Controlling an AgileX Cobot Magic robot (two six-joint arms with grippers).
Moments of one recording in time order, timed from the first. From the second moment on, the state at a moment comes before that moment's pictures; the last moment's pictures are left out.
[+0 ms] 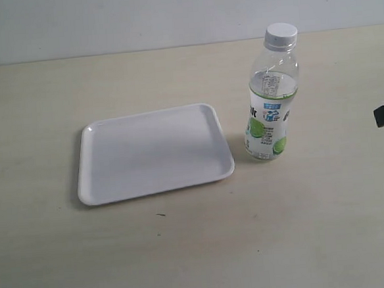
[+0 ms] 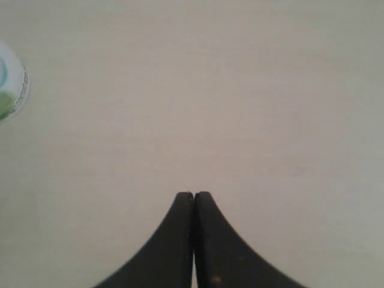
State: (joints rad) left arm -0.05 0.01 0.00 -0.32 0.25 0.36; right arm -0.13 1.28 -0.64 -0.05 0.51 0.00
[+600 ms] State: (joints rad) left arm -0.05 0.01 0.00 -0.32 0.25 0.36; right arm -0.07 1.15 -0.26 -0.07 -0.17 0.14
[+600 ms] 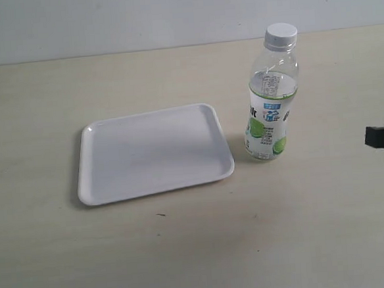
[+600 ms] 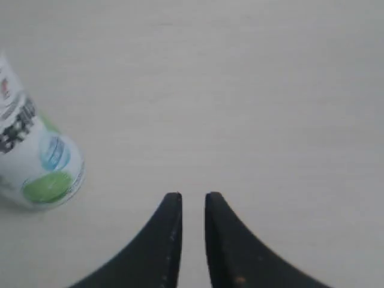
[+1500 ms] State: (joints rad) left arm -0.05 0.01 0.00 -0.32 0.25 0.36; right arm 0.08 1.64 -0.28 -0.39 -0.73 0.11
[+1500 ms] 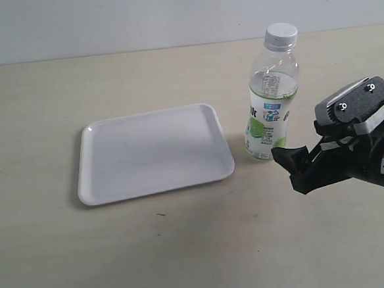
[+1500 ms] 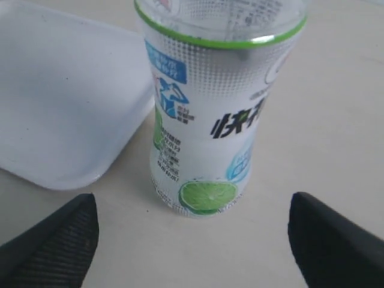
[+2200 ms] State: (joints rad) left arm -0.05 0.01 0.00 -0.32 0.25 0.36; right arm 0.08 1.88 -0.46 -0.39 -0.83 0.06
